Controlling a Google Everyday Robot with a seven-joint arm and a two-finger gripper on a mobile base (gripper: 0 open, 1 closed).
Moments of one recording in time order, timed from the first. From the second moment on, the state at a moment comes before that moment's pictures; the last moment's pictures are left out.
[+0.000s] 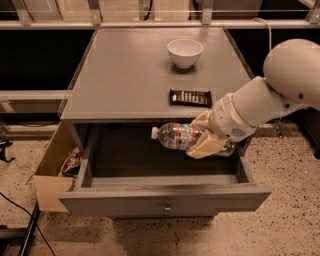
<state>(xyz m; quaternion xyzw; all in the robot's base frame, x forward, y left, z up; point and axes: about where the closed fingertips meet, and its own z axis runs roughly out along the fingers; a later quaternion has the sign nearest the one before) 0.479 -0.086 0.824 -0.66 0.69 0.17 0.26</state>
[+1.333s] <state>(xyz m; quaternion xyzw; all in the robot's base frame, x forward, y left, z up) 0.516 -0.056 0.707 -0.69 0.64 0.15 0.32</state>
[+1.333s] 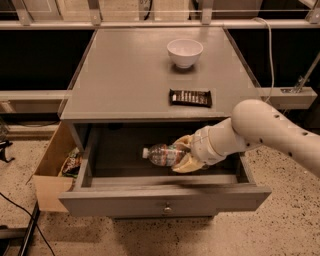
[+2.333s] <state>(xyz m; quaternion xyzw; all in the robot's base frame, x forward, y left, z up) 0.539 -0.052 0.647 -0.69 0.63 0.13 0.32</state>
